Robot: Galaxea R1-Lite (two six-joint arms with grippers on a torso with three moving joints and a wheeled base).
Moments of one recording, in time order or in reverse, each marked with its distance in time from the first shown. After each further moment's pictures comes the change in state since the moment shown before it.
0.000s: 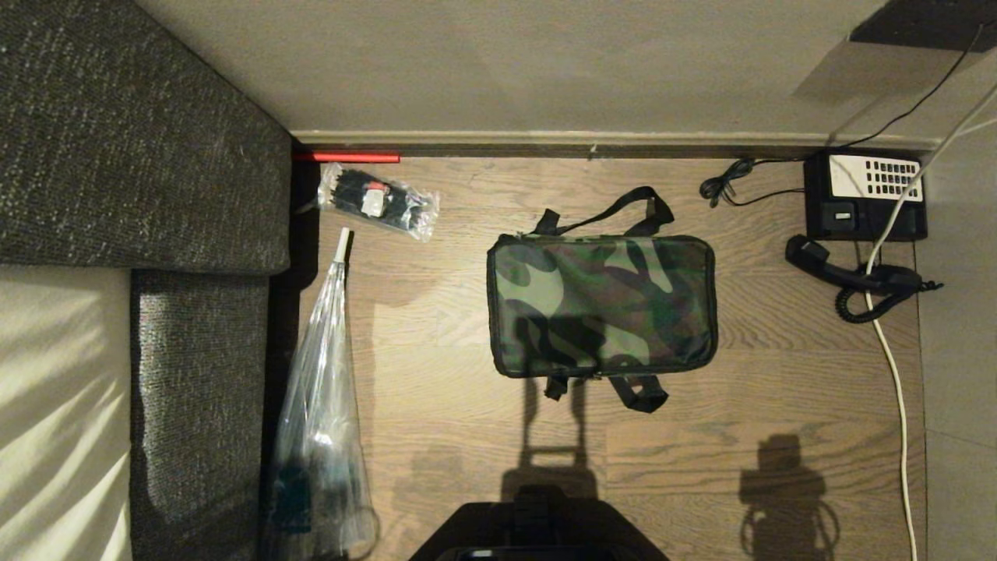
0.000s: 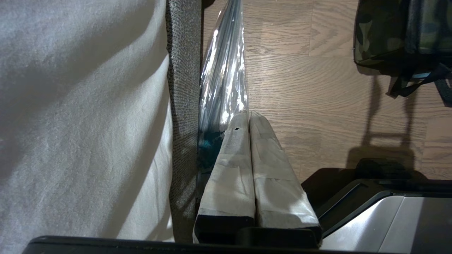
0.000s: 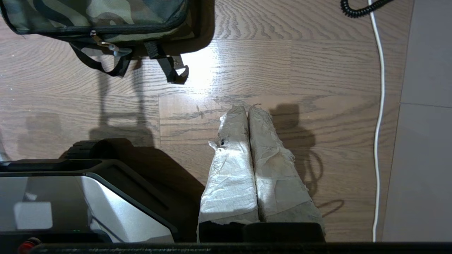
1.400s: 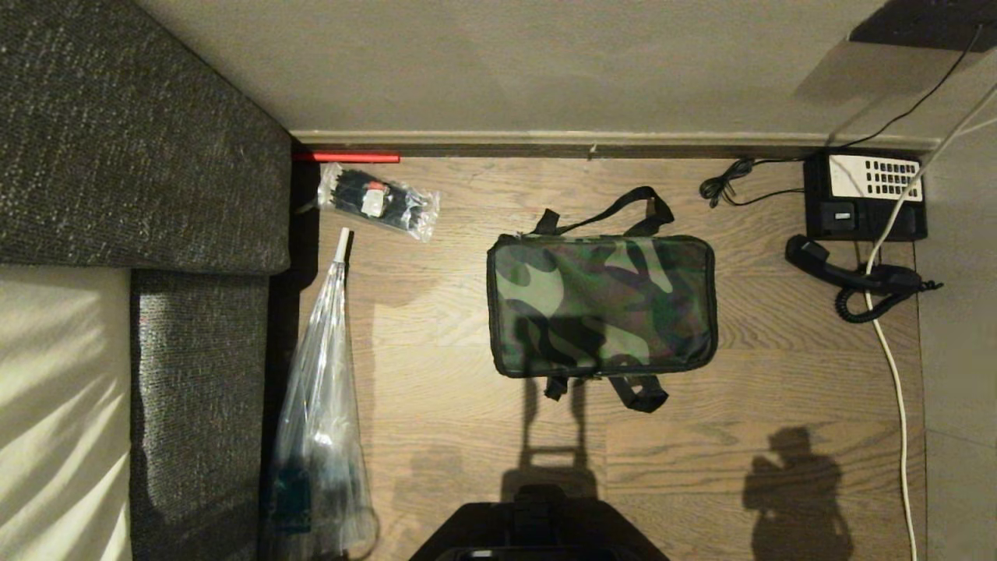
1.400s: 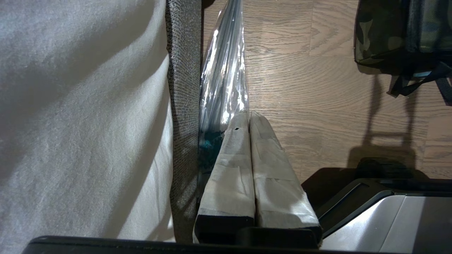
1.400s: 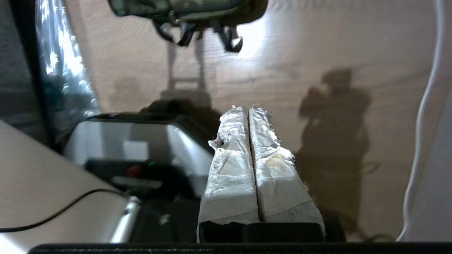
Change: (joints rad) left arm 0.001 0.000 0.000 0.000 0.000 0.006; right arm 0.001 0.052 -0.638 0.738 0.204 0.095
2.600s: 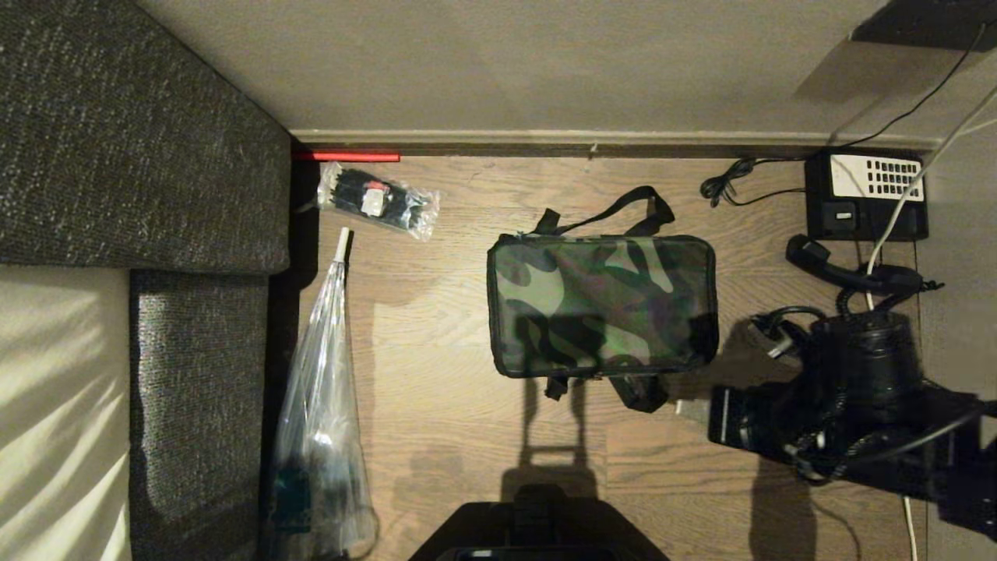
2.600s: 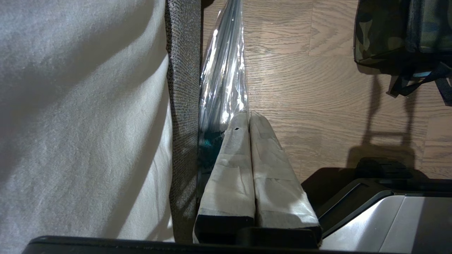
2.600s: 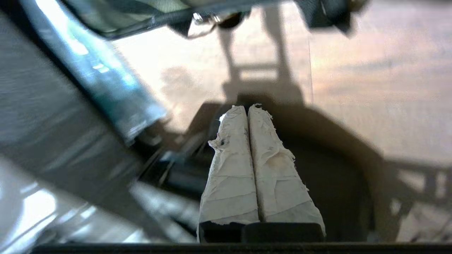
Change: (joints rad) left arm 0.000 0.000 0.000 0.000 0.000 -0.002; right arm 0.444 1.612 0.185 -1.438 -0.120 0.417
